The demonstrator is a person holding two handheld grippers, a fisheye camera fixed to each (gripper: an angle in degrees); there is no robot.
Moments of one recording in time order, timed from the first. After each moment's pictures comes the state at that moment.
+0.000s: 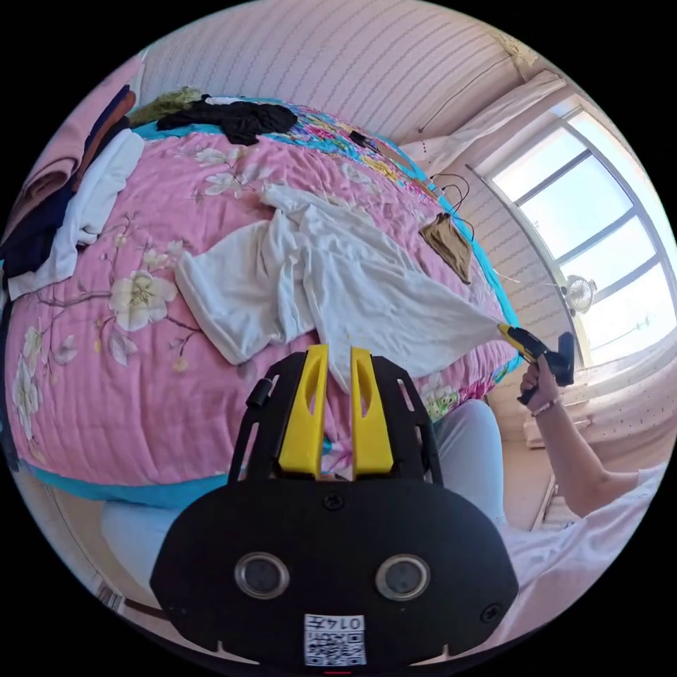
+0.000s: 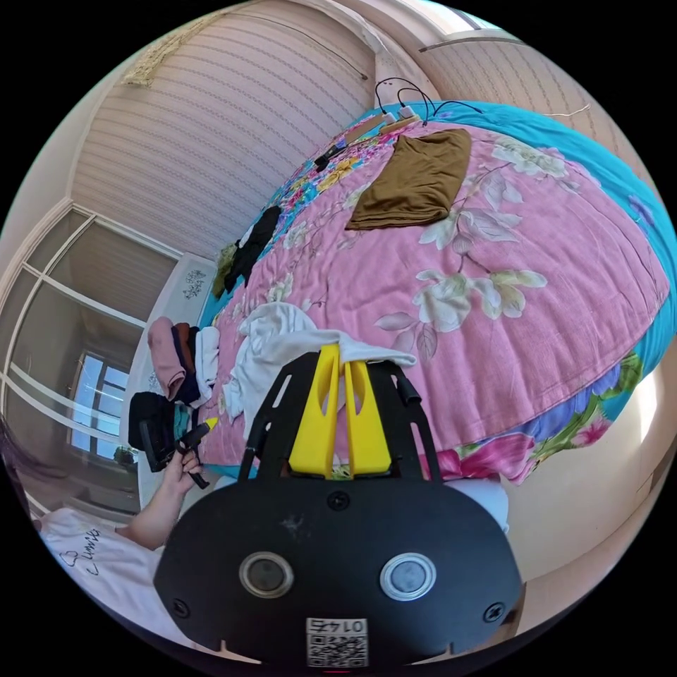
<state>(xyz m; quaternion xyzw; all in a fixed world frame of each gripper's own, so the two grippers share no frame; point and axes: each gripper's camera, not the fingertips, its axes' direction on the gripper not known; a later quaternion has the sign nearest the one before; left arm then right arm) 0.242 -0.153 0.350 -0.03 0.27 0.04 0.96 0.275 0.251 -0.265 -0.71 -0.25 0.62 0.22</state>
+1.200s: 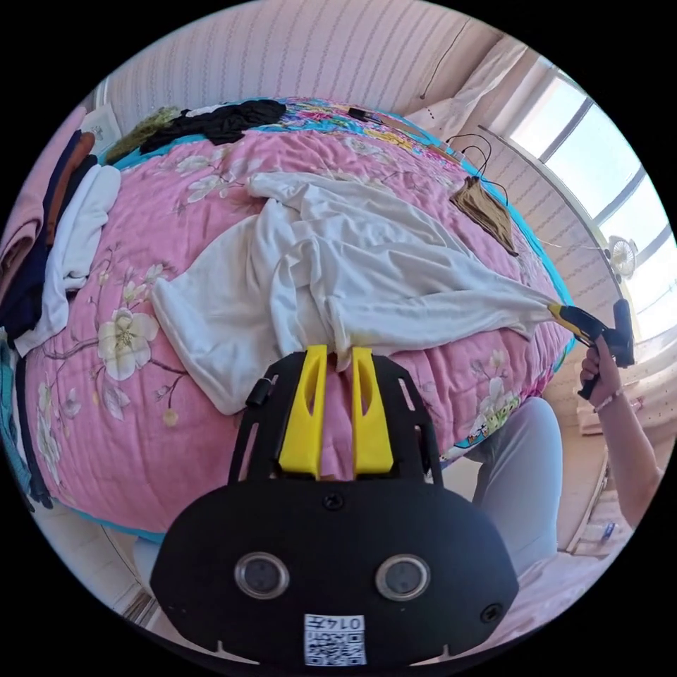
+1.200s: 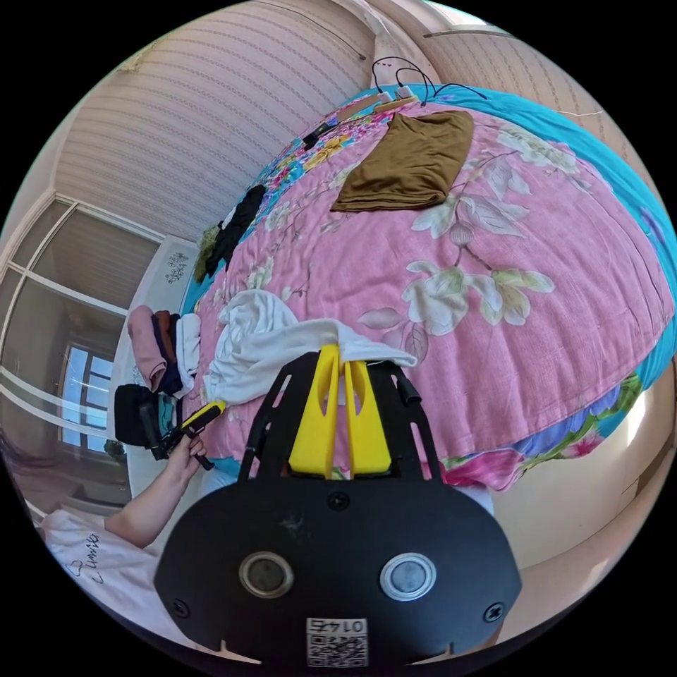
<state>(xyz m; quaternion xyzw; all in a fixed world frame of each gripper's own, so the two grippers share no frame) 0.269 -0.131 0.265 -0.04 0.21 0.08 0.97 0.267 0.230 -0.217 -0.73 -0.28 0.59 0.20</state>
